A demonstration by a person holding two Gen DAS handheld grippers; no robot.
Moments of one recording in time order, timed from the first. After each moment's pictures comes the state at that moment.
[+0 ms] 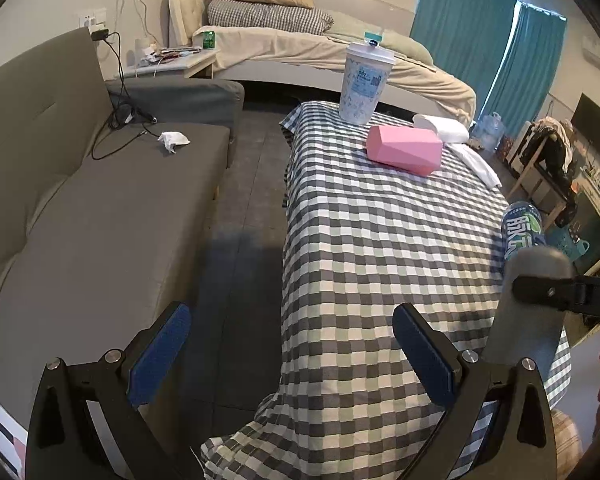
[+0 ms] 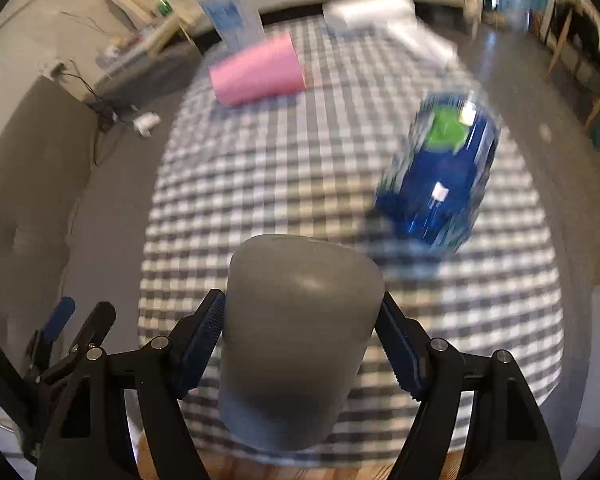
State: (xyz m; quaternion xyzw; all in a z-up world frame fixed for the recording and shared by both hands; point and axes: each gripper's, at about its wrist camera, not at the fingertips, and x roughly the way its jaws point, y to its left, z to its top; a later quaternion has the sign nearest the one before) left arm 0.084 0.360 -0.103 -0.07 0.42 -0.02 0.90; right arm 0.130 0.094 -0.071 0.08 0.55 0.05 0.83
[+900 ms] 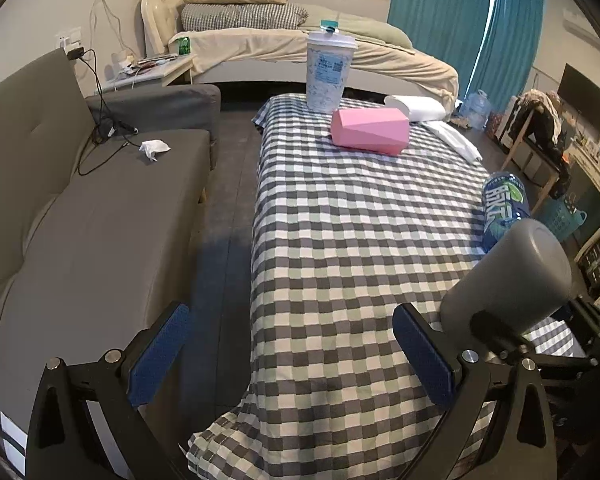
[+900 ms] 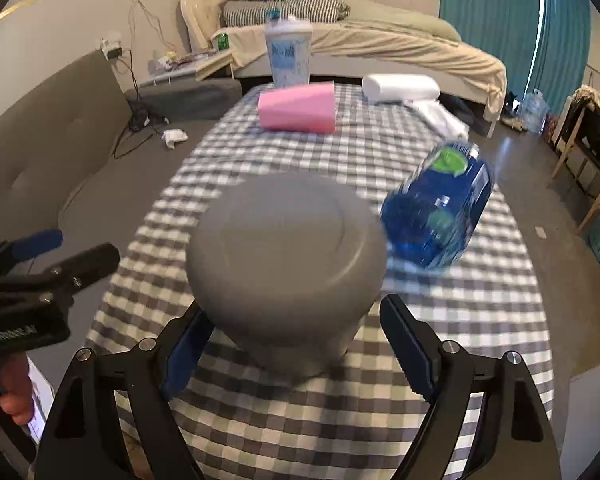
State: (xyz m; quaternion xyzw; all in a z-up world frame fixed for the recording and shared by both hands) left arm 0.076 0.321 -0.101 -0.03 0.43 -0.04 0.90; right arm 0.074 0.106 -0.096 -0.02 0.44 0.09 0.89
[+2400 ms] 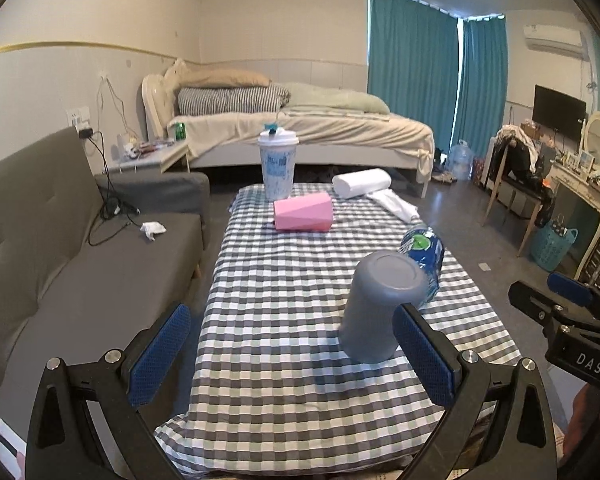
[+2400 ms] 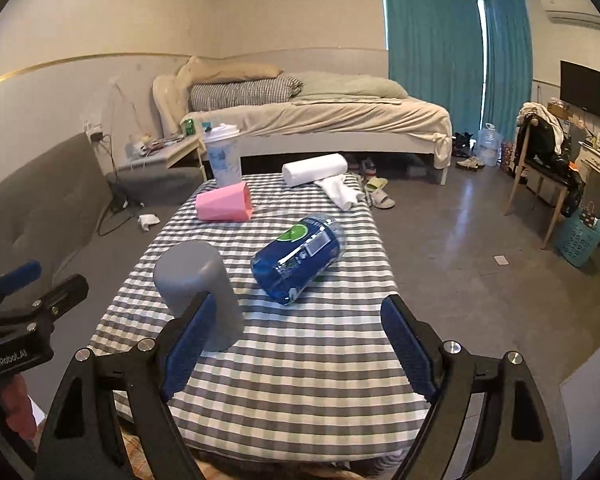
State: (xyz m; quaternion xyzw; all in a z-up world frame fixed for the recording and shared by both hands) left arm -0.009 0.239 -0.031 -0.01 0.27 -0.04 0.96; right arm -0.010 -0.008 -0.020 0.02 0.30 0.03 0.95
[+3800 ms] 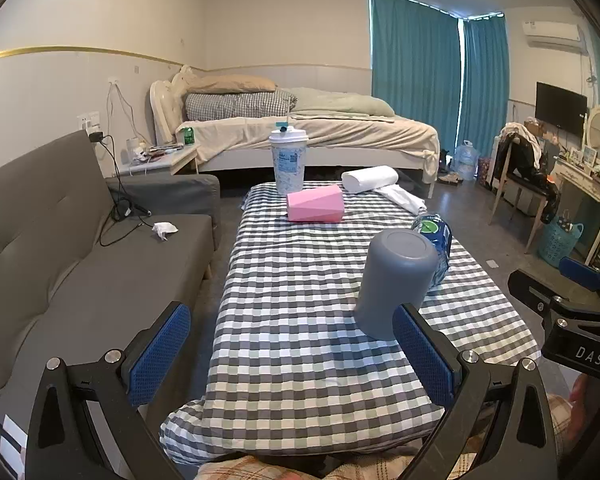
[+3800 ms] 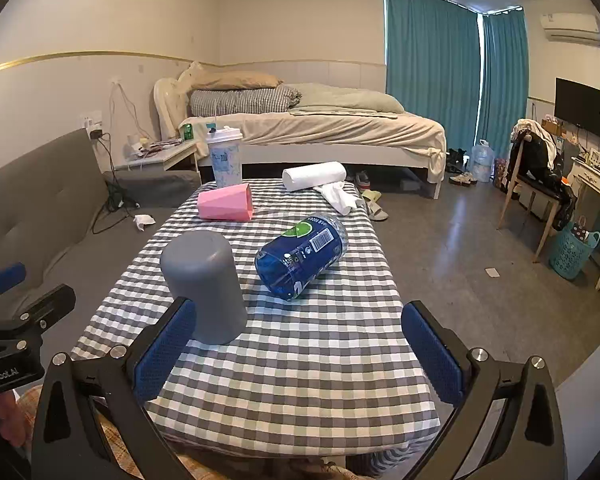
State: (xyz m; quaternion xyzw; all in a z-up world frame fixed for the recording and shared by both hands) left arm -0.035 0.246 -0.045 0.01 0.27 -0.02 0.96; right arm -0.027 0.010 -0.032 0.00 0.27 0.02 0.96
